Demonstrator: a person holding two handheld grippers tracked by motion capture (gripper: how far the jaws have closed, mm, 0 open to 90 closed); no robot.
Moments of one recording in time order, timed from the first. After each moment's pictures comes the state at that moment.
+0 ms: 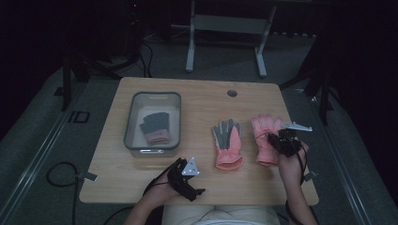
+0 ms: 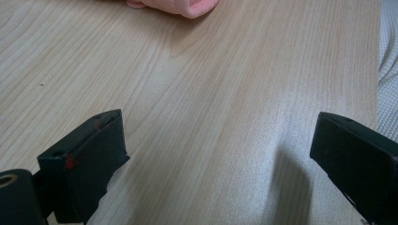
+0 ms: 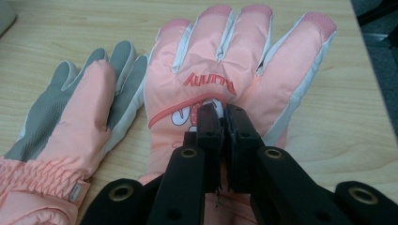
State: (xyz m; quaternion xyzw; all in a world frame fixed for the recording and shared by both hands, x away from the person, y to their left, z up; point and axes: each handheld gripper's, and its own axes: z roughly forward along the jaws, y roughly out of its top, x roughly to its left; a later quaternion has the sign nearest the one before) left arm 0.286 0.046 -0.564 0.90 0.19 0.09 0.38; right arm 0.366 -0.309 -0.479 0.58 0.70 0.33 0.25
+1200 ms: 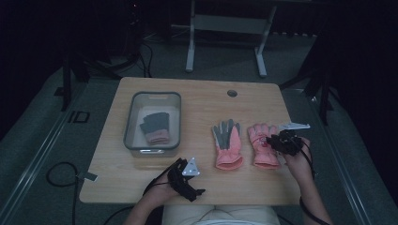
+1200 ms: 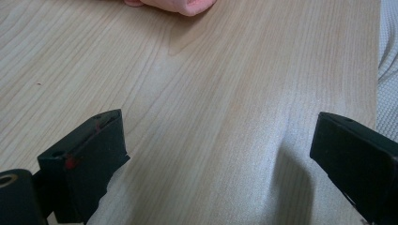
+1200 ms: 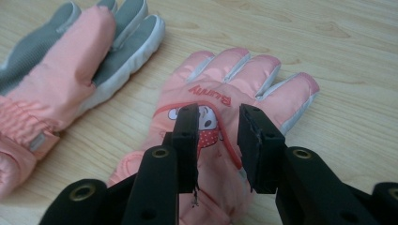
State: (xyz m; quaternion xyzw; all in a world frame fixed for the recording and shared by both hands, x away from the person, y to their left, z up) left arm 0.287 0.046 -0.565 0.90 0.19 0.09 0.38; right arm 0.384 -0.333 -0.494 0.48 0.79 0.31 0.22
